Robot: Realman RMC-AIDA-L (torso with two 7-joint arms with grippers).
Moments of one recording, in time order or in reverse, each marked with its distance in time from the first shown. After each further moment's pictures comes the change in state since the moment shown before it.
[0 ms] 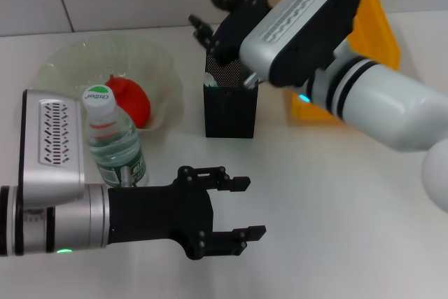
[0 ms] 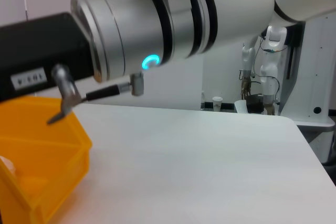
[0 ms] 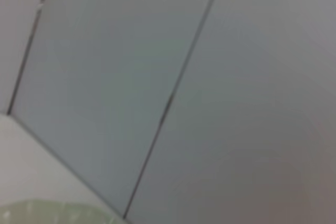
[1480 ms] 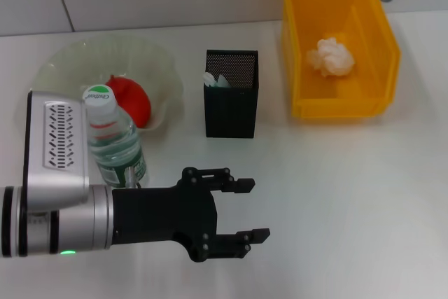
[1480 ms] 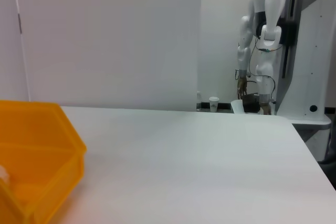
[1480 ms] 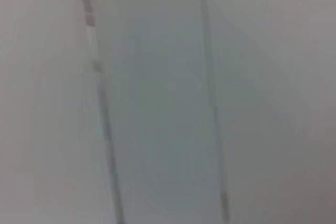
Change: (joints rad) left arm -0.002 -0.004 0.009 -0.001 -0.003 0.000 0.022; right arm 0.265 -0.011 0.764 0.049 0.725 -0.932 -0.424
